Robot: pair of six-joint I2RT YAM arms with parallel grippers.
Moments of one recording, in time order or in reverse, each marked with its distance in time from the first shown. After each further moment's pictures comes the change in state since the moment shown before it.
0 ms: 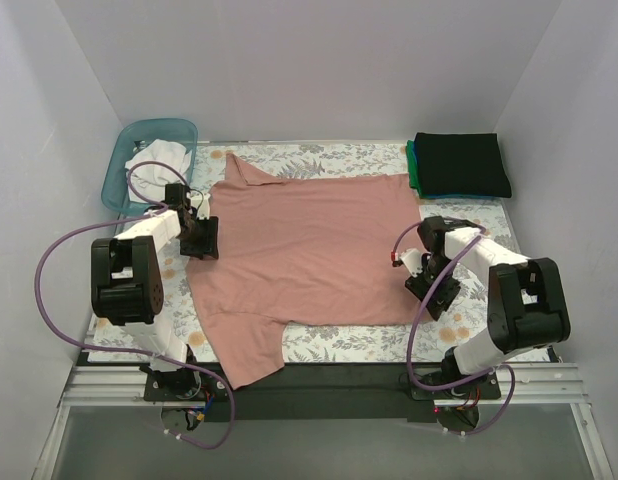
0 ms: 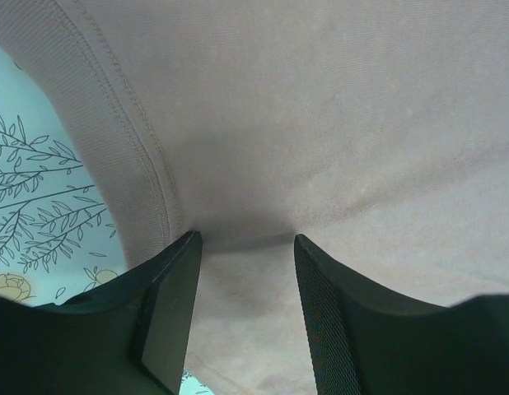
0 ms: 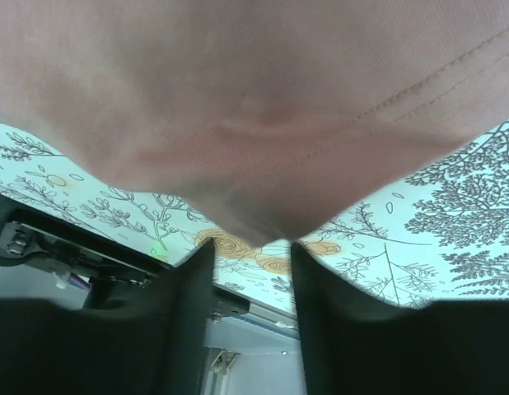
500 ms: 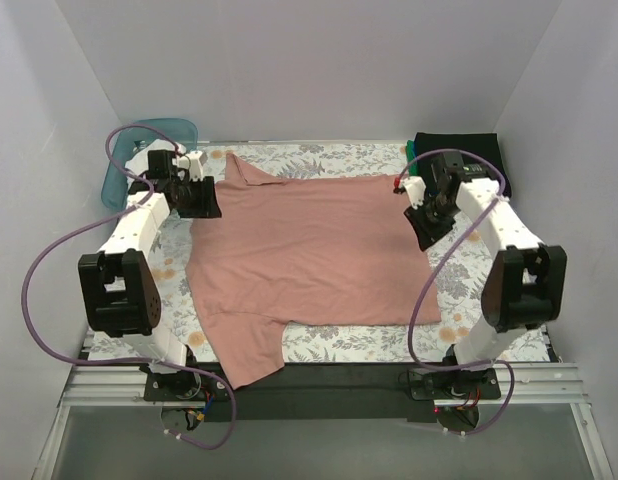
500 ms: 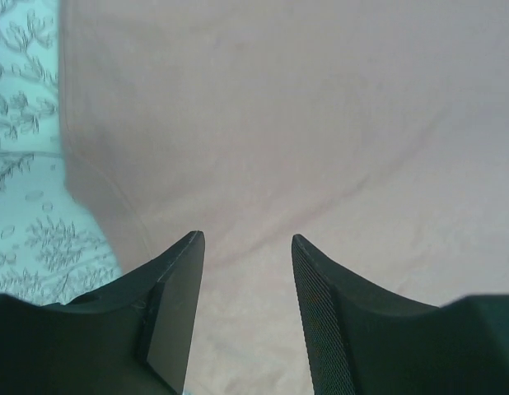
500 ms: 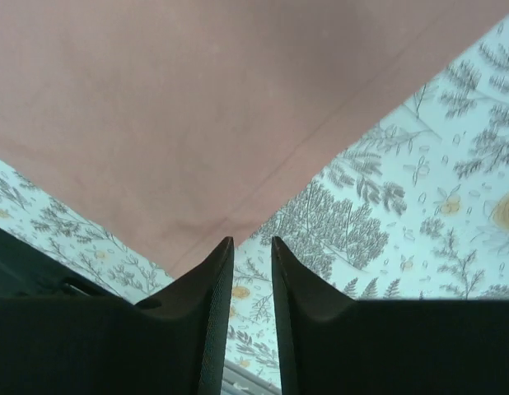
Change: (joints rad) left arm 0.006 -0.093 0.228 -0.098 0.185 -0.008; right arm -0.070 0.082 0.487 -0.086 -0.183 -0.035
